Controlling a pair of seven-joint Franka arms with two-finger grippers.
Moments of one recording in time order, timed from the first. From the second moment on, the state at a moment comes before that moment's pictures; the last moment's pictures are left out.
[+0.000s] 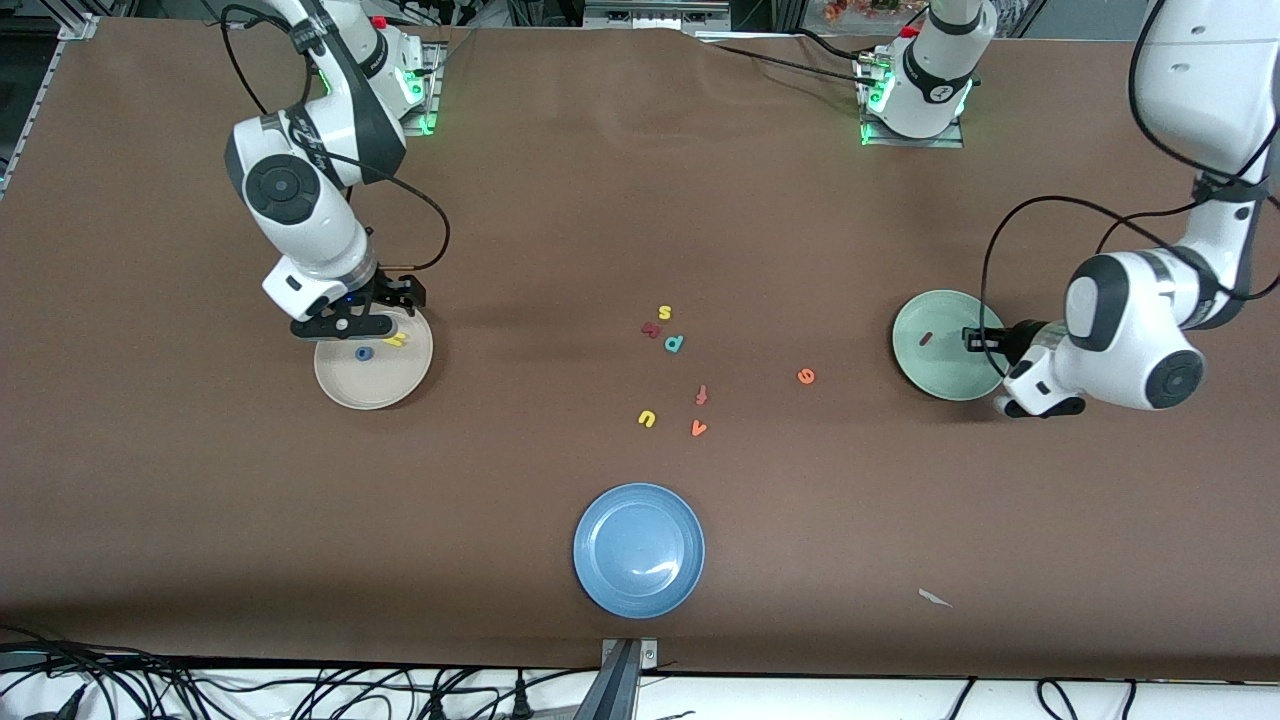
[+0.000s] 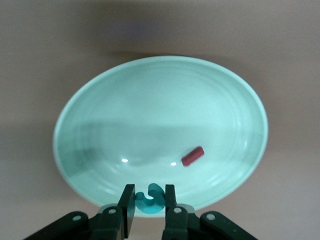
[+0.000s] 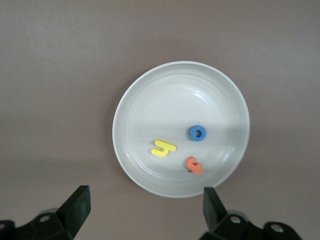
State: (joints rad) left arm 0.11 0.53 -0.03 -1.87 -0.08 1.89 0.06; right arm -0.03 0.13 0.34 -2.16 -0.20 2.20 0.37
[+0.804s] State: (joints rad) left arm 0.09 0.44 -0.13 -1.85 -0.12 1.93 -0.25; right arm -0.03 0.07 0.23 -1.75 0.00 1.76 0.11
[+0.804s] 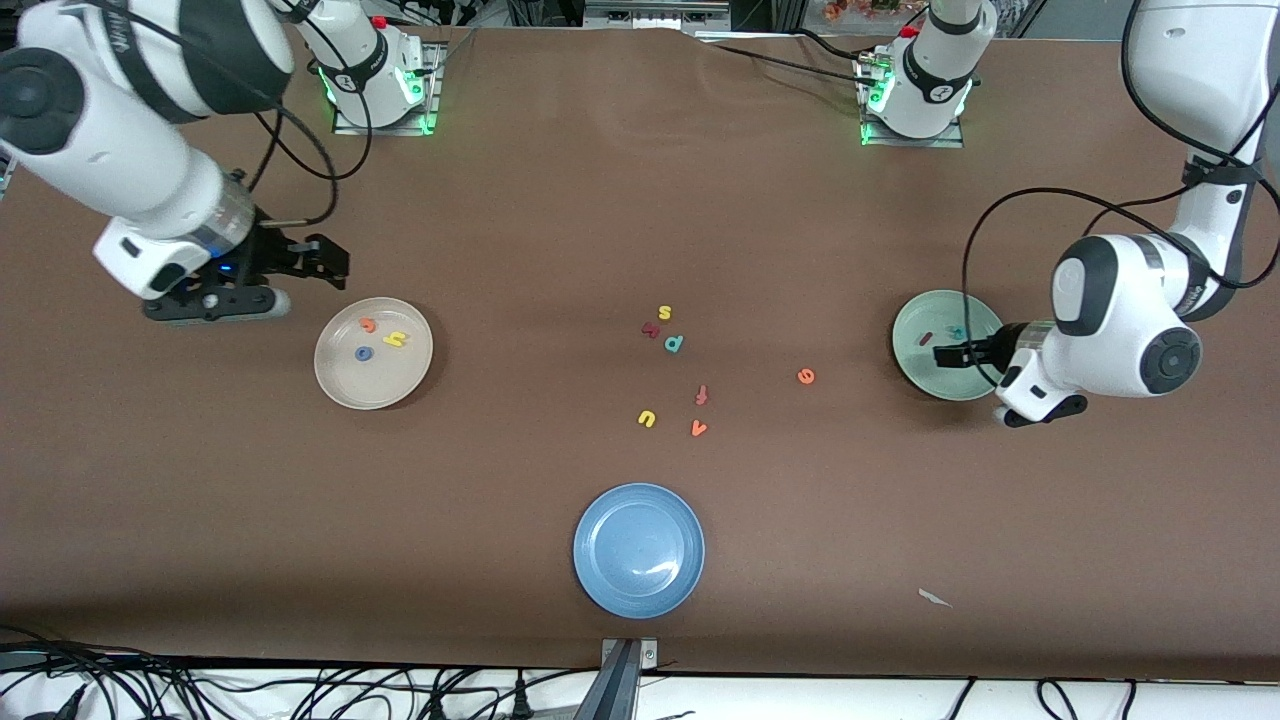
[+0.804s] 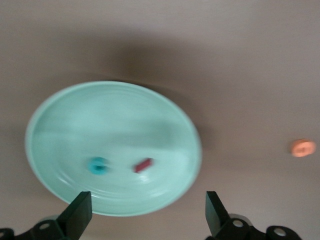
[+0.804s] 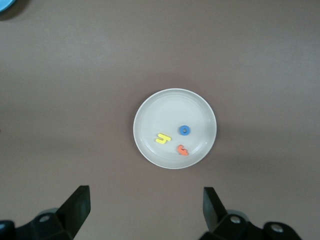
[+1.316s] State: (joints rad) left arm -0.10 0.54 -0.18 -1.85 -0.12 2.26 -0.75; right arm 0.06 0.07 0.06 -1.65 0.02 1.65 -0.02
